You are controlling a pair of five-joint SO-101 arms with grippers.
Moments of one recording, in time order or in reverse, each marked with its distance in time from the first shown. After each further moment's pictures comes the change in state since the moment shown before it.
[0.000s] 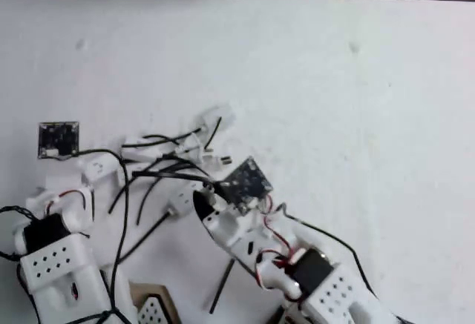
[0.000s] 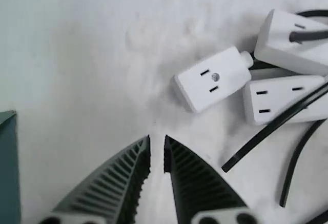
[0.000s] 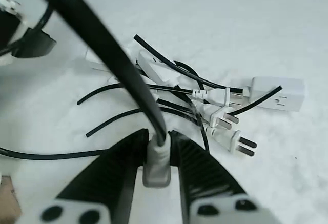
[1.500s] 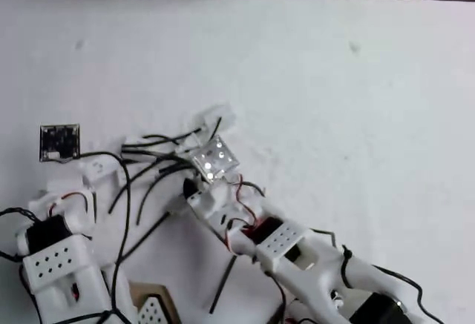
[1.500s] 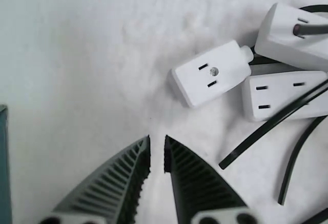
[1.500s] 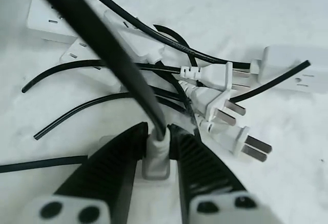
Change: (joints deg) left arm 0.2 -0.1 2.2 -0.9 0.4; right arm 2.8 48.7 -5.3 -37.2 0.2
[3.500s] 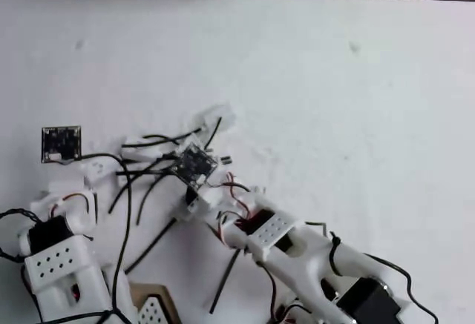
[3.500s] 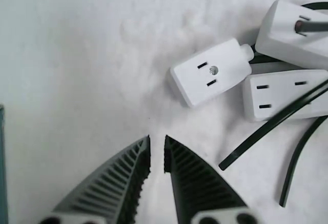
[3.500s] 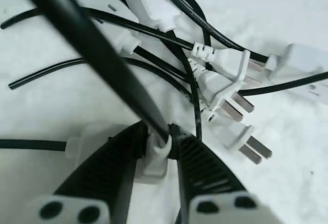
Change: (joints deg) left arm 0.1 0.0 1.5 -1.7 0.0; right arm 0.4 8.0 -4.7 5.7 14.4
